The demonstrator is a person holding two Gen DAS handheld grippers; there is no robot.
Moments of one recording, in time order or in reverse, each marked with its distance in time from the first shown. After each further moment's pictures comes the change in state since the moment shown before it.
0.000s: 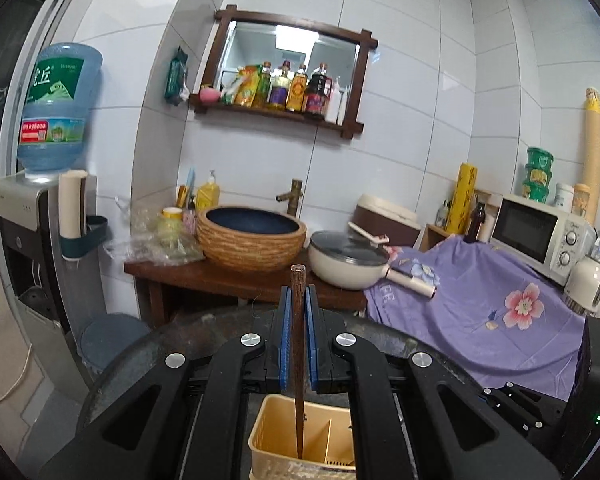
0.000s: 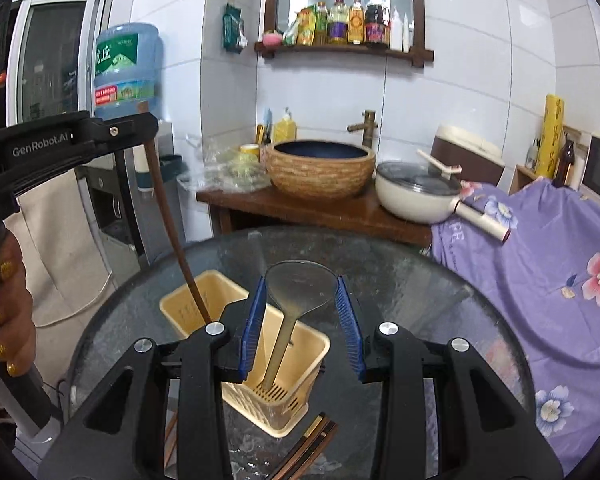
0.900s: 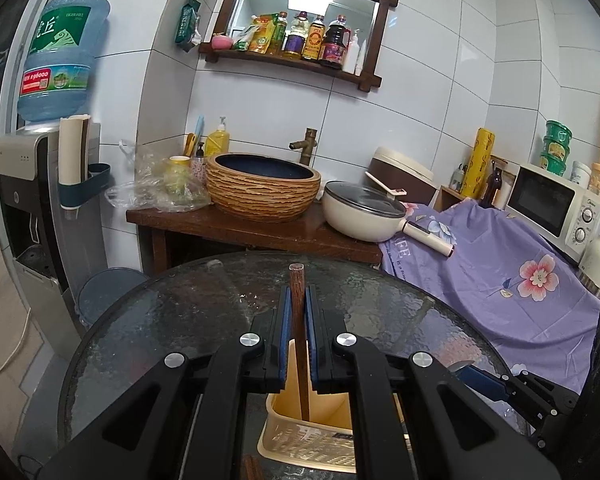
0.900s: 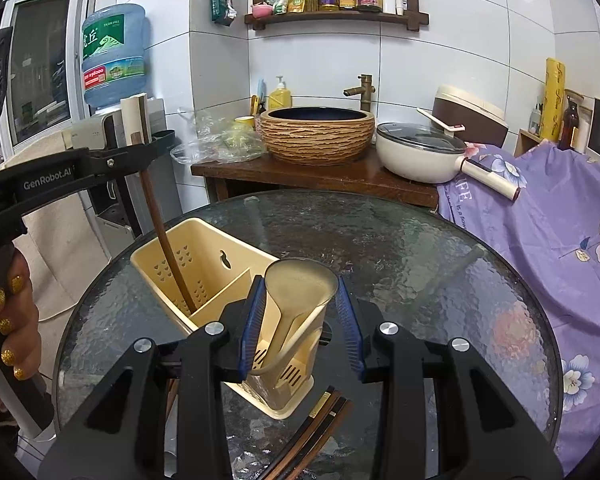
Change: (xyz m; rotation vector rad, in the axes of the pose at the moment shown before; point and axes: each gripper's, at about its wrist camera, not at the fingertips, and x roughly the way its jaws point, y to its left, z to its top) left arm 0.035 0.026 -0.045 -0.042 0.139 0.027; right arm 0.034 -0.005 -0.040 0.050 0.068 0.005
